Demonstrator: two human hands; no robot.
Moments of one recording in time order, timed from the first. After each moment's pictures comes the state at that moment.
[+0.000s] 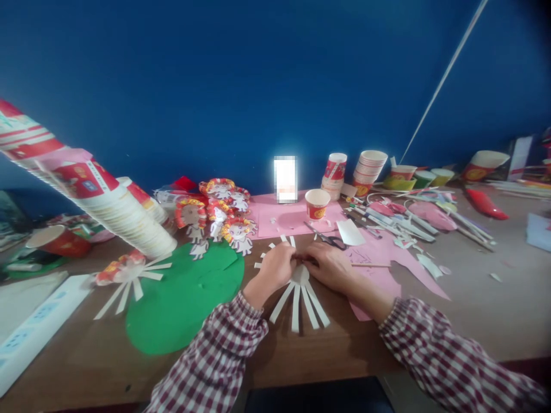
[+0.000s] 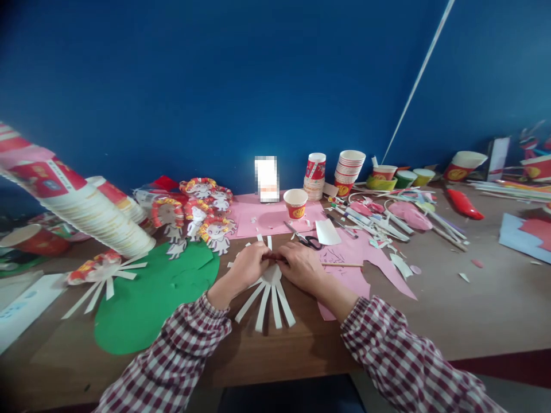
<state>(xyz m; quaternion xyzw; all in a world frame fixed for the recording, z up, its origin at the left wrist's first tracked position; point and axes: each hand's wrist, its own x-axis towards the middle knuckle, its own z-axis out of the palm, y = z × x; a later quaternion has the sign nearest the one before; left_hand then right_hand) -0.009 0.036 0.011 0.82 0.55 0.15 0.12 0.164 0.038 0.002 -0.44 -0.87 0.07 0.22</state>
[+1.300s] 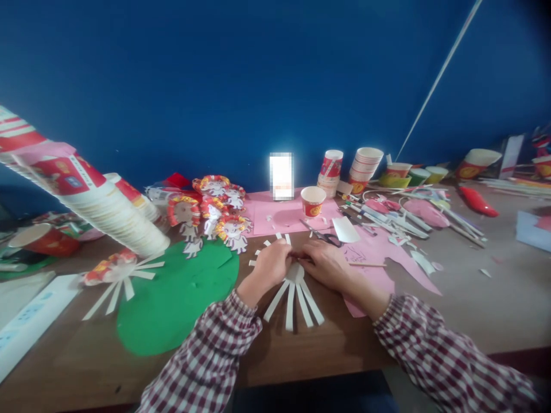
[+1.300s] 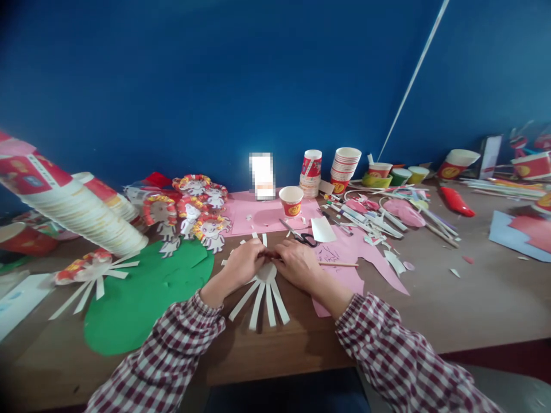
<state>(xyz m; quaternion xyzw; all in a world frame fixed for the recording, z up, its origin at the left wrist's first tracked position) -0.009 0.035 0.015 0.82 0.54 0.14 0.13 0.166 0.037 0.004 -0.46 -0.87 0.06 0.19</state>
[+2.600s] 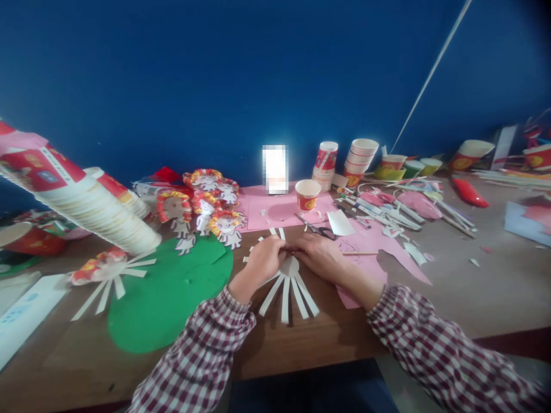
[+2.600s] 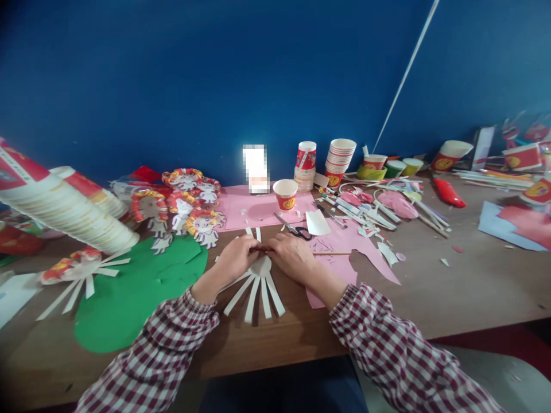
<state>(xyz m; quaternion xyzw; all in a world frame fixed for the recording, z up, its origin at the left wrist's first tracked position) -0.015 0.041 0.007 0.82 0.51 0.17 0.17 0.167 0.037 0.008 -0.44 -0.88 0.05 0.17</state>
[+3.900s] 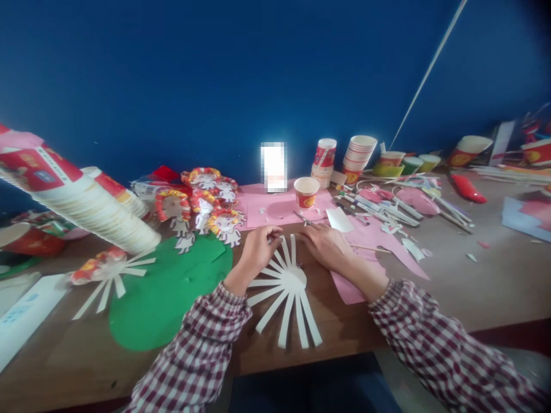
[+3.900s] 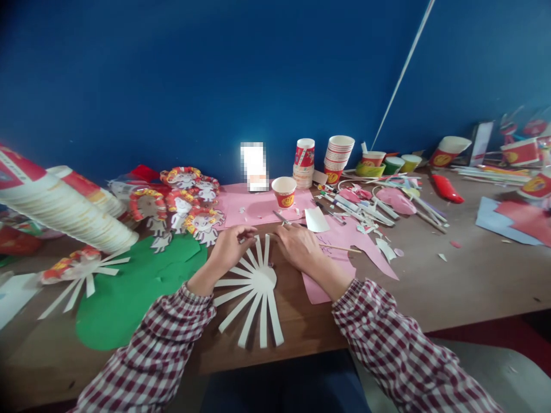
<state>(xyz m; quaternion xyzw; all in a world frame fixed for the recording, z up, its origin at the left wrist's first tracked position) -0.021 0.050 0.006 0.73 0.54 0.35 0.22 0.179 0.038 0.027 -0.51 -0.85 -0.01 0.12</state>
